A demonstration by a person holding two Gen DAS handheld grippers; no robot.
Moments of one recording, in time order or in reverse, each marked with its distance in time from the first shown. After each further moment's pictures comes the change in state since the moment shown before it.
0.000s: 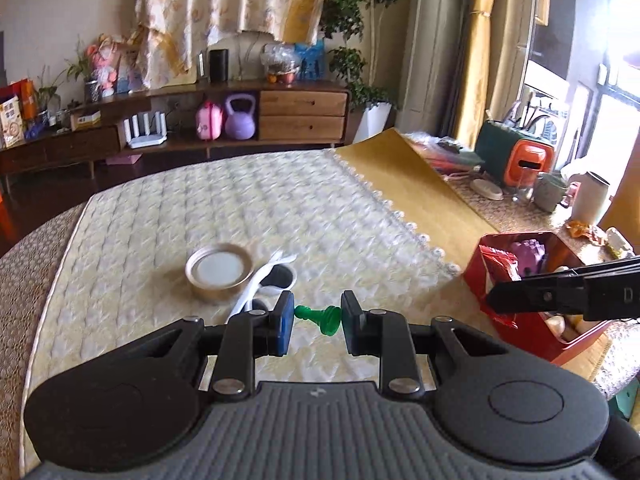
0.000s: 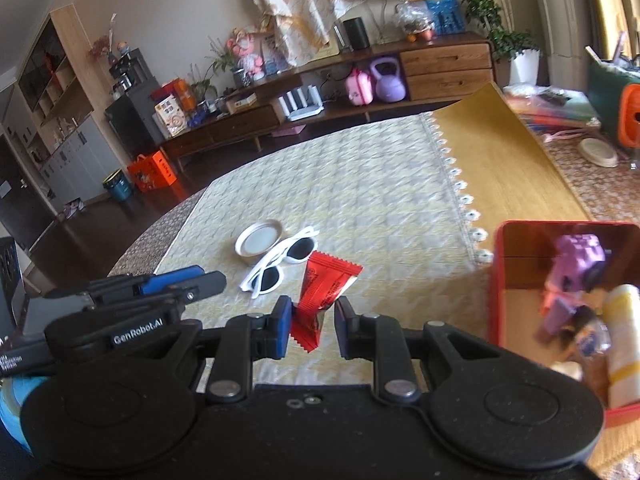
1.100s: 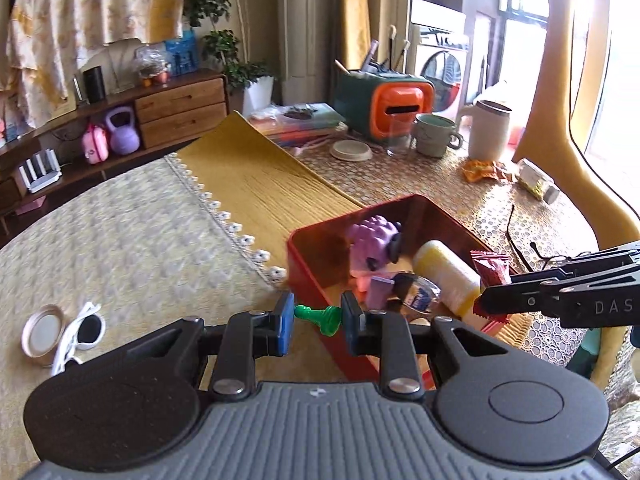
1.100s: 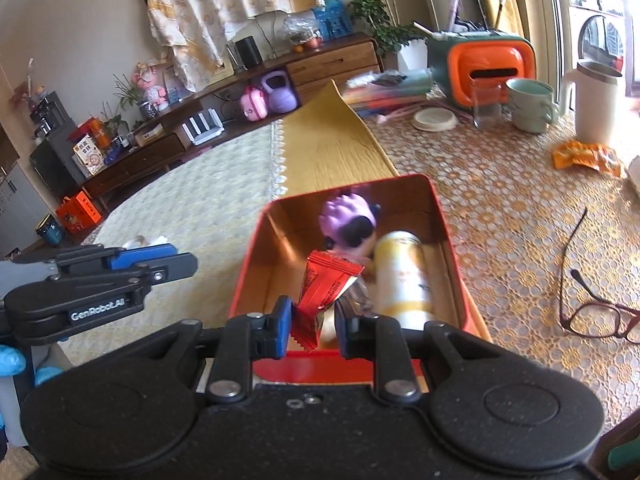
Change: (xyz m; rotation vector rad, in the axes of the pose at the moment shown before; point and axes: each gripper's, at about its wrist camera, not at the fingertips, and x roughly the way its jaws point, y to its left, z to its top) left arm 0.053 -0.178 0.019 0.253 0.096 -0.206; right arm -0.076 -0.149 -0.044 0.156 -0.032 -0.191
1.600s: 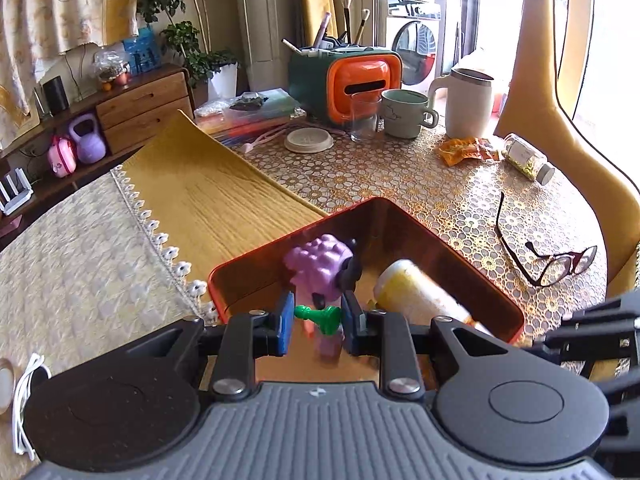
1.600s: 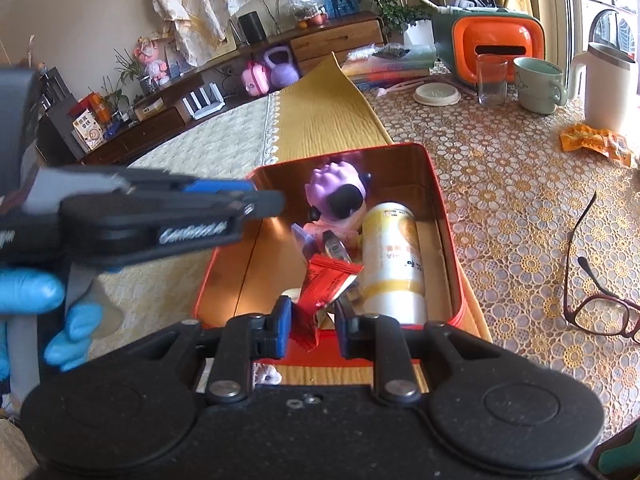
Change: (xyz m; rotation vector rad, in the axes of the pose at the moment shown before) left arm 0.067 -0.047 0.037 0.085 0.062 -0.036; right arm 0.021 -0.011 -0.006 -0.034 0.069 0.008
